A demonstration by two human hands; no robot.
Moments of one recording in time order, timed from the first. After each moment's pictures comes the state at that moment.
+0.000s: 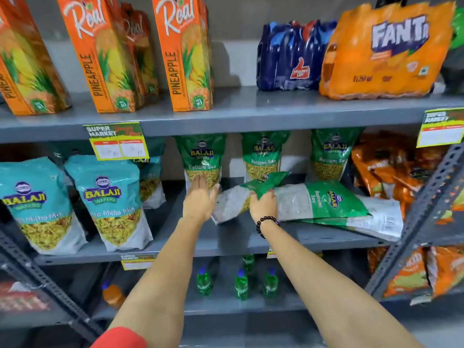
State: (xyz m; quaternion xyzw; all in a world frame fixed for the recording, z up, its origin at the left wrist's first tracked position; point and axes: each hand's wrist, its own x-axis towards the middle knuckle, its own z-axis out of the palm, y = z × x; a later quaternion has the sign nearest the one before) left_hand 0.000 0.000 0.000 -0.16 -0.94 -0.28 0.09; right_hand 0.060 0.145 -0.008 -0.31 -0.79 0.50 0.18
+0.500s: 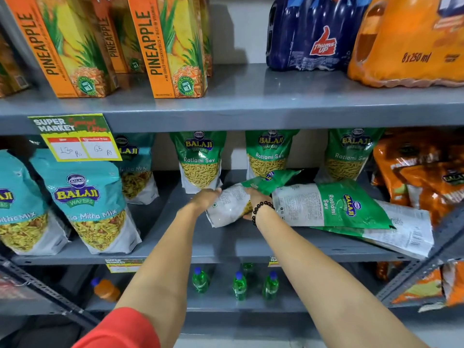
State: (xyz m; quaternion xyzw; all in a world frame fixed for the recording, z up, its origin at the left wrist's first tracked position) left_hand -0.079 0.037 -0.030 -0.02 -0.88 -0.41 -0.23; right_hand -0.021 0.172 -0.032 -0.39 -0.55 0.74 0.01
